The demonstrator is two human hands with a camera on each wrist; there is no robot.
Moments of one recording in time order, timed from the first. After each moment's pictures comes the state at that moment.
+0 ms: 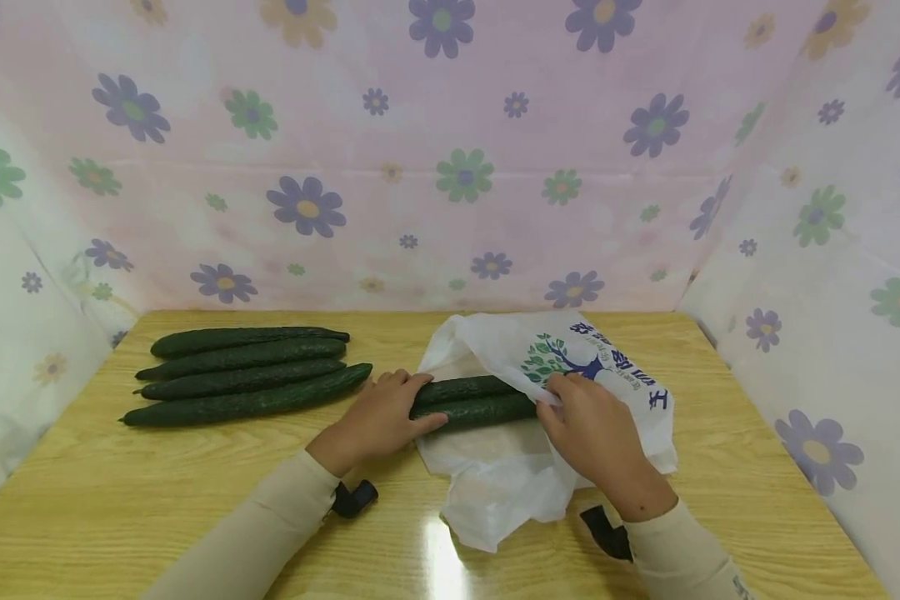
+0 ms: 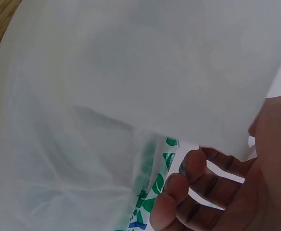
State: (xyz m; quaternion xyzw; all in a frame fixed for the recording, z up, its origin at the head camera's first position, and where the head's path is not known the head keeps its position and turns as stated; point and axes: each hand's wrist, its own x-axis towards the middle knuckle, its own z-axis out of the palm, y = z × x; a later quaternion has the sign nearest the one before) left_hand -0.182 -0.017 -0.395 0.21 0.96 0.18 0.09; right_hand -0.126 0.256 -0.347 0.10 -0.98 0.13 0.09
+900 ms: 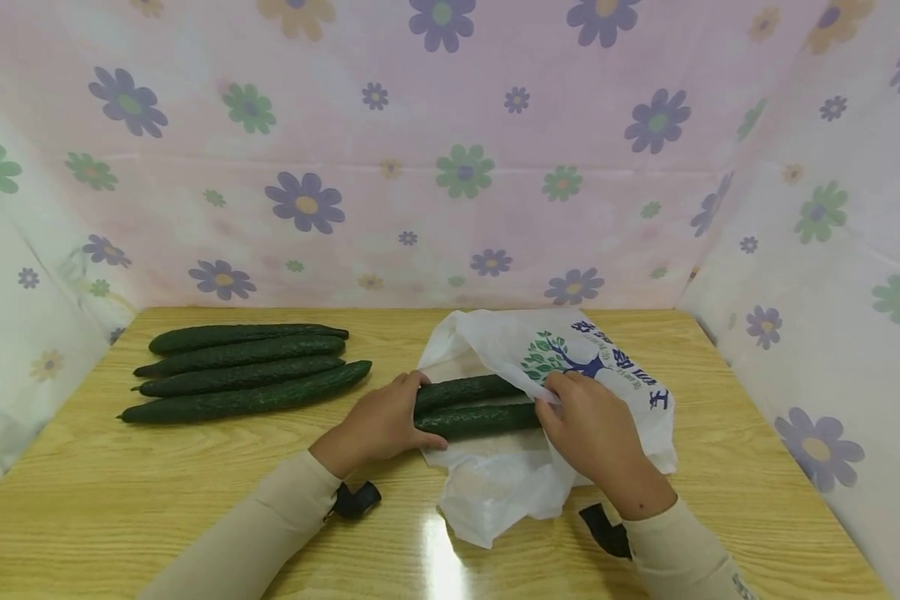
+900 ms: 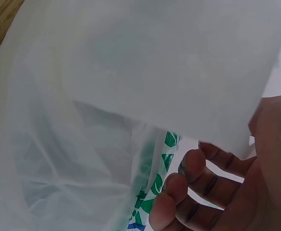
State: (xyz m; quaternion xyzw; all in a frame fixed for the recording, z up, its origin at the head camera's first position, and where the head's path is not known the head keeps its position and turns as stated) left_hand -0.179 -0.014 -0.400 0.21 0.95 0.22 0.11; right_hand -0.124 0.255 -0.347 0.10 -0.98 0.14 0.08
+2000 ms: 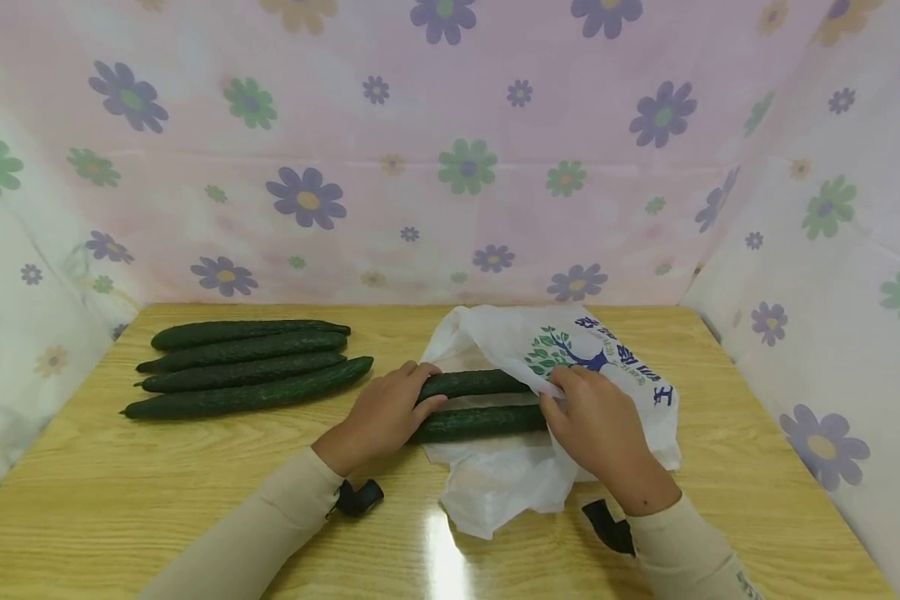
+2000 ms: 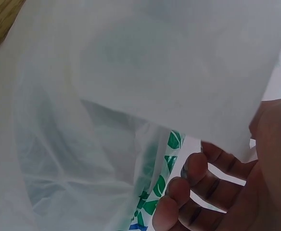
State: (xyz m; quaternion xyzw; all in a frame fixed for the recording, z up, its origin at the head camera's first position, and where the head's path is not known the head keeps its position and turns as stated) left_hand -0.175 -0.012 -0.396 0.25 0.95 0.20 0.01; right_hand -0.126 0.257 -0.348 0.11 -0.98 0.13 0.10
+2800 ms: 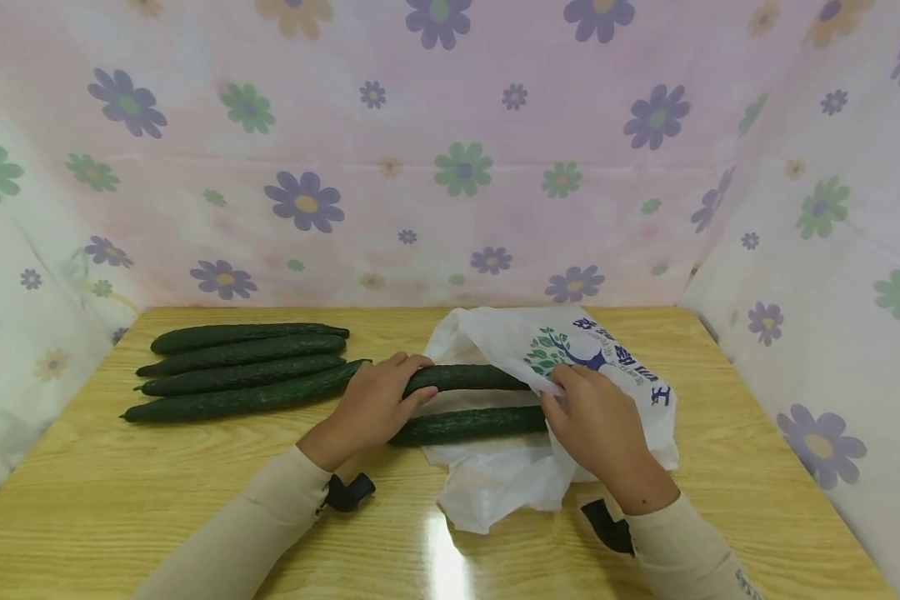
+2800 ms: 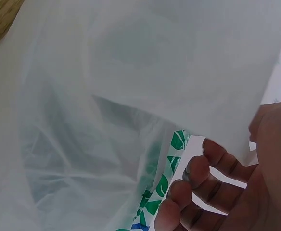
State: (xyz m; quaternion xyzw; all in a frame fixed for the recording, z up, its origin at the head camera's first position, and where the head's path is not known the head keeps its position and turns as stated) left_hand -0.177 -0.023 -0.379 0.27 0.94 0.20 -0.04; right_hand -0.125 0.259 -0.346 0.10 -0.98 0.14 0.12
